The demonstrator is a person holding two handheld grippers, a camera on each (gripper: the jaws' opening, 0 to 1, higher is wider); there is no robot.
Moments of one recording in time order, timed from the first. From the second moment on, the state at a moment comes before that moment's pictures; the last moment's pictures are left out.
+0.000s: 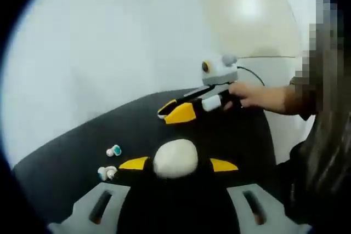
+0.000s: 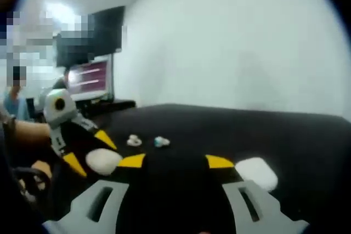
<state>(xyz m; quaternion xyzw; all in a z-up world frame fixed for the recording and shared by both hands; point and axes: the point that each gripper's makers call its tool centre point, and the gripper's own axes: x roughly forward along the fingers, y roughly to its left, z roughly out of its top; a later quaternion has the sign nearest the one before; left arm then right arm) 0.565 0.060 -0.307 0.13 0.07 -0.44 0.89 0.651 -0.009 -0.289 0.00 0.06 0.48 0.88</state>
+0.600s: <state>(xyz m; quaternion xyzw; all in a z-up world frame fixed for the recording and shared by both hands) 0.567 0.064 -0.296 0.08 0.06 -0.46 0.88 0.577 0.068 -0.290 0.06 0.20 0.70 0.68</state>
